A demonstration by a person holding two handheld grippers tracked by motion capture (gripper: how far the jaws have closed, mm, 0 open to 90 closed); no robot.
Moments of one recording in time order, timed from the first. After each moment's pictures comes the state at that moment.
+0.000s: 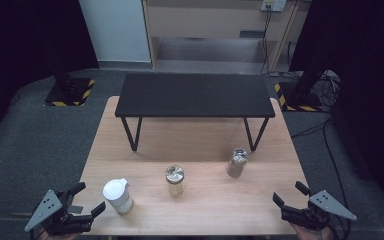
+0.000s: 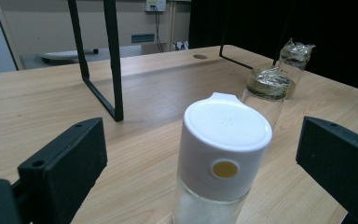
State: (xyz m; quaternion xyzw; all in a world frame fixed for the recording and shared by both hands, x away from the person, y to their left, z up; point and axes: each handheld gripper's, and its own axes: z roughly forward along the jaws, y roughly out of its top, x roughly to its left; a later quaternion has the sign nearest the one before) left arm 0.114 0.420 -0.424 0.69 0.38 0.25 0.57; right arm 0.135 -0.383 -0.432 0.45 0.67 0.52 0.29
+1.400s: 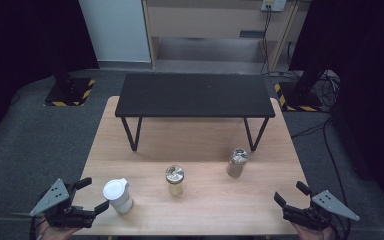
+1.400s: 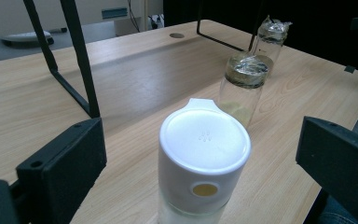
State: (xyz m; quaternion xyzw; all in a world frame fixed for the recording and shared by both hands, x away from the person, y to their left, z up) left arm 0.146 0.417 -0.388 0.74 0.35 0.20 0.54; right arm 0.134 -0.388 -0.434 0.45 0.66 0.53 0.28
